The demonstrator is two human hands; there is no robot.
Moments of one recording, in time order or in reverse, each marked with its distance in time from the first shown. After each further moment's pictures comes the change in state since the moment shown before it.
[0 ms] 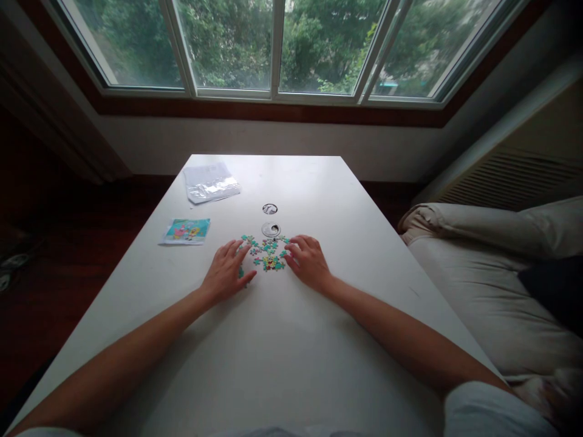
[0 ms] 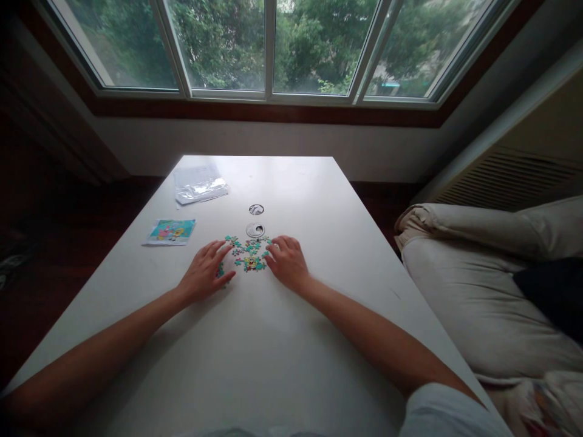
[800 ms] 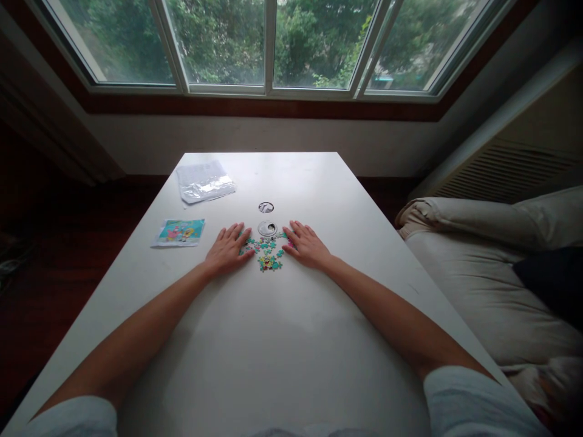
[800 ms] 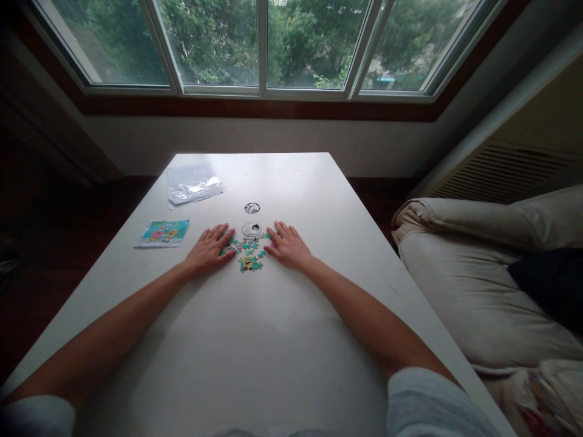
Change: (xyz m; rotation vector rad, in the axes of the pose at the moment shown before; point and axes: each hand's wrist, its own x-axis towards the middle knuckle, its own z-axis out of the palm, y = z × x) left_hand 0.063 -0.040 0.030 0.060 -0.145 0.015; right_hand 0.026 0.057 0.018 -0.122 -0.380 0.084
